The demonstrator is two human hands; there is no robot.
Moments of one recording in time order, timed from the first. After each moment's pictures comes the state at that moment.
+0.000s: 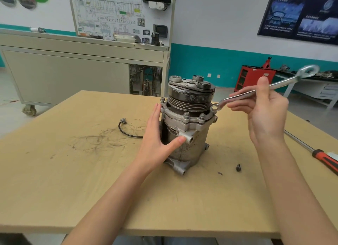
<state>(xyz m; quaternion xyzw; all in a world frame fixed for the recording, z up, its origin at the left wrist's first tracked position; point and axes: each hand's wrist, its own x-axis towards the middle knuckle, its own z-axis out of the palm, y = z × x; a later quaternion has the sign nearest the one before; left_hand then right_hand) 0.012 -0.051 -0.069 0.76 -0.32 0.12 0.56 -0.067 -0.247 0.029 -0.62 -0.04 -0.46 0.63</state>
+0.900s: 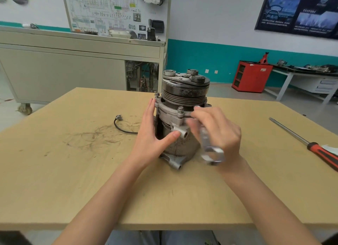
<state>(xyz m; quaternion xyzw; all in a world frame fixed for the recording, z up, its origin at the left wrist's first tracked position) 0.013 -0.052 -0.072 0.75 -0.32 0.13 0.56 -0.076 -0.189 -0.016 -0.71 -0.20 -0.67 0.01</state>
